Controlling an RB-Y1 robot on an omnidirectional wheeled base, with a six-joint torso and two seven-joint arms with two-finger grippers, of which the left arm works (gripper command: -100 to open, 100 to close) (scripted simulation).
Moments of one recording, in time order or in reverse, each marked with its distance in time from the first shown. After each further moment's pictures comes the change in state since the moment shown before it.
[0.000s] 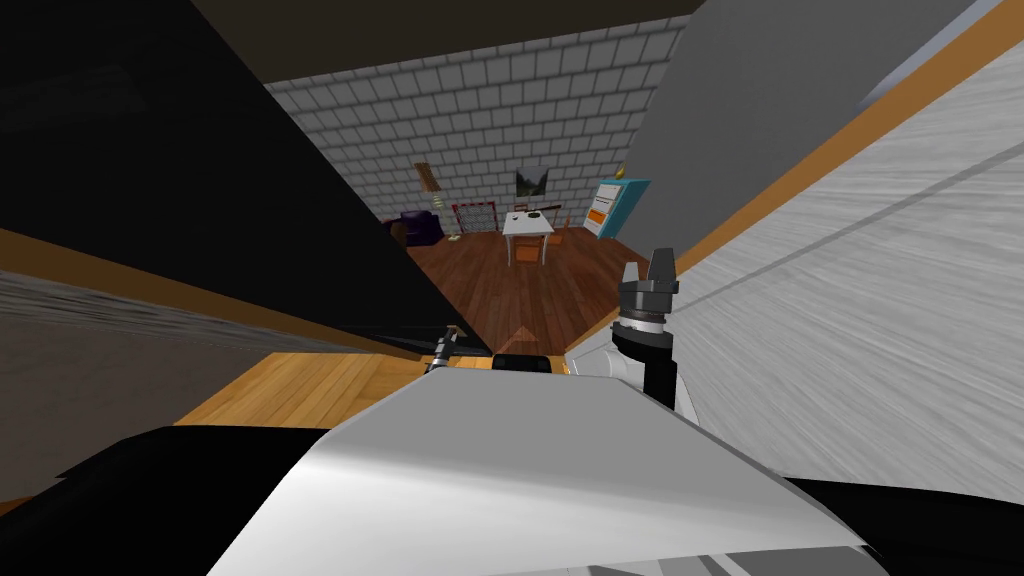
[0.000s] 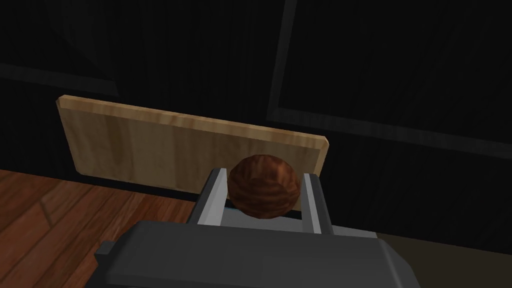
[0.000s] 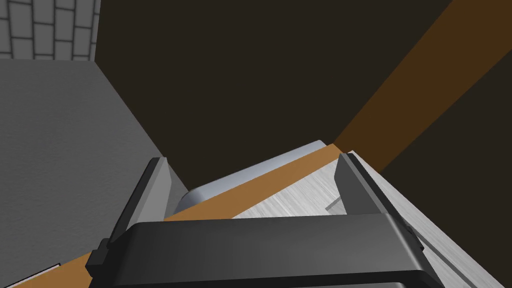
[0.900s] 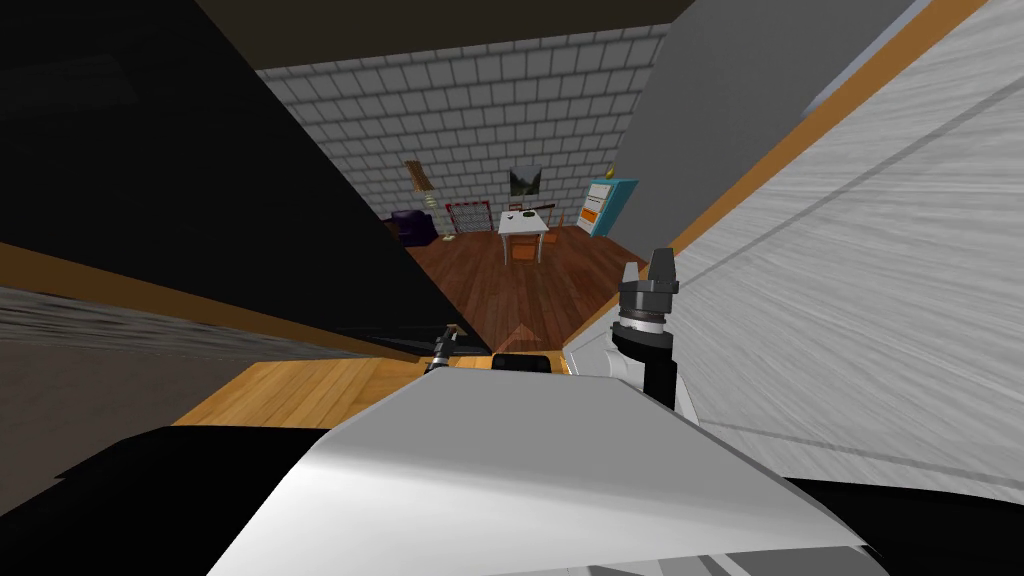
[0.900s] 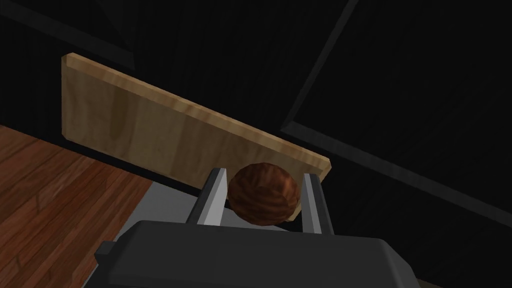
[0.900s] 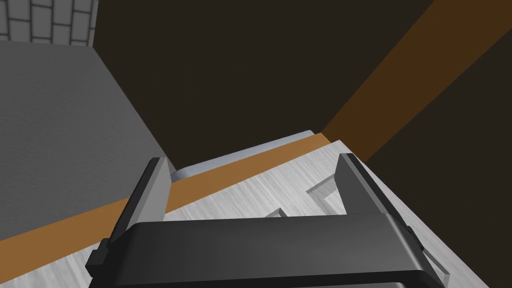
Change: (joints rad) arm -0.002 0.009 -0.034 0.002 0.065 0.028 0.228
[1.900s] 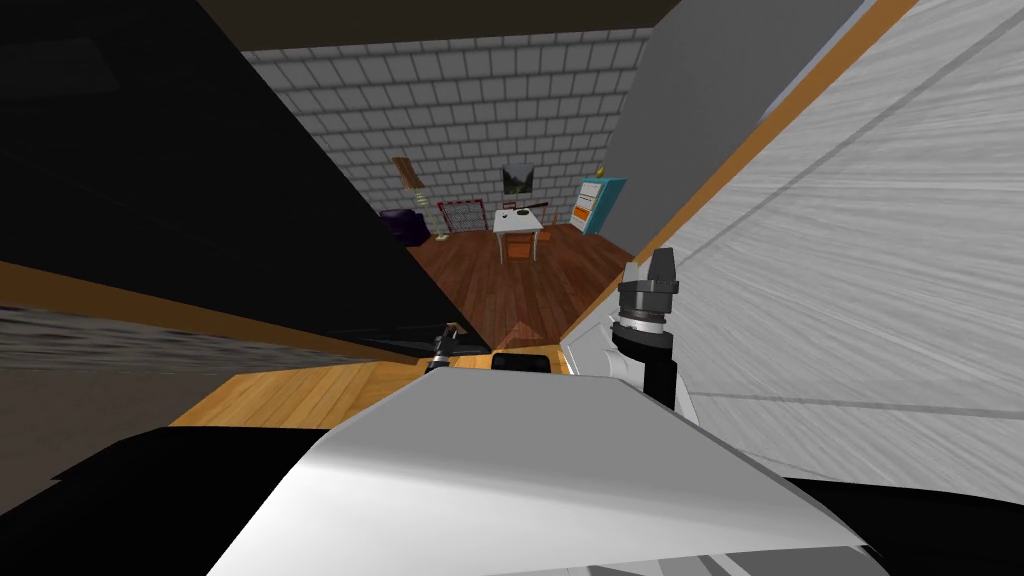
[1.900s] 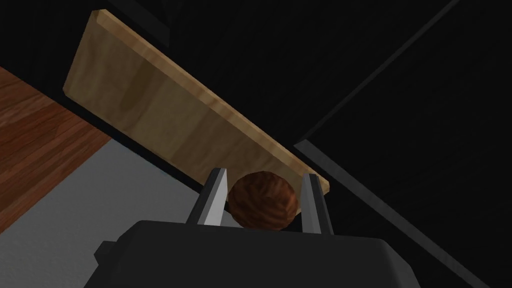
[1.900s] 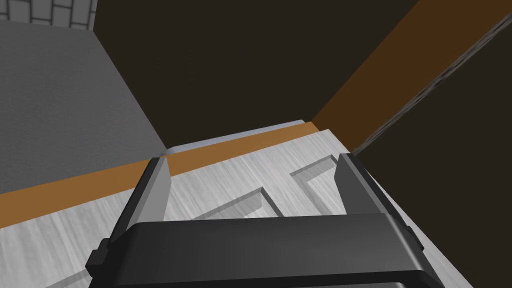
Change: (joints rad) arm -0.007 0.011 -0.039 0.008 0.074 0.034 0.243
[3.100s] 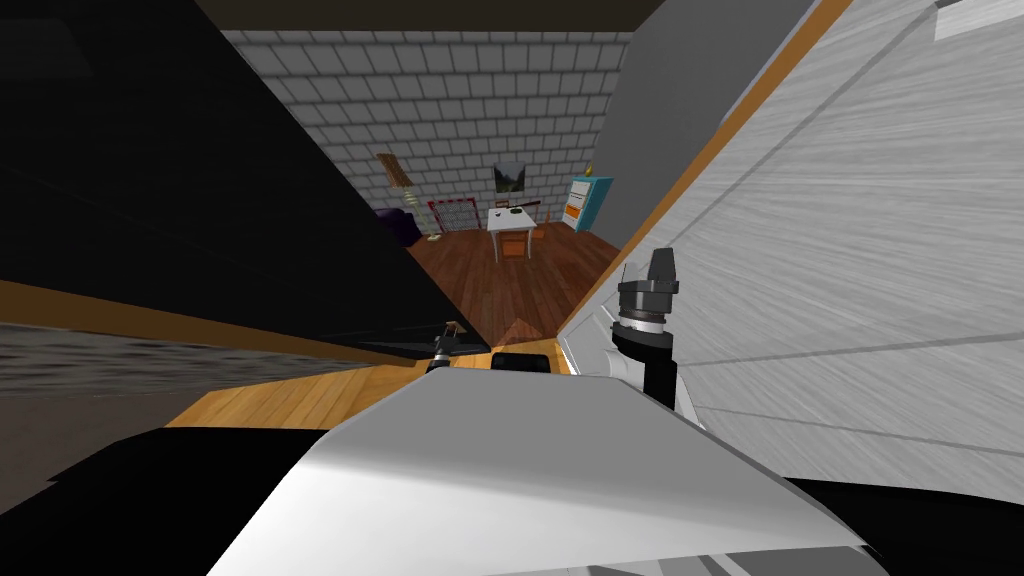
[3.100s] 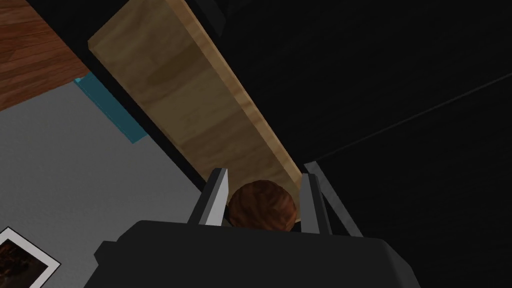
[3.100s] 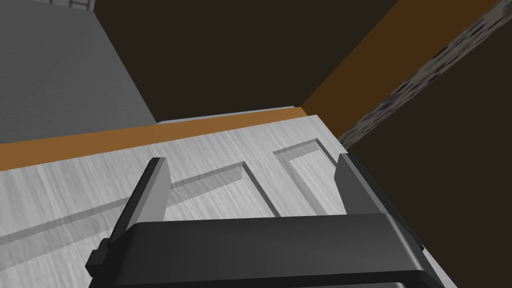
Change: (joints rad) arm -0.009 0.012 -0.041 0.024 0.085 0.025 0.251
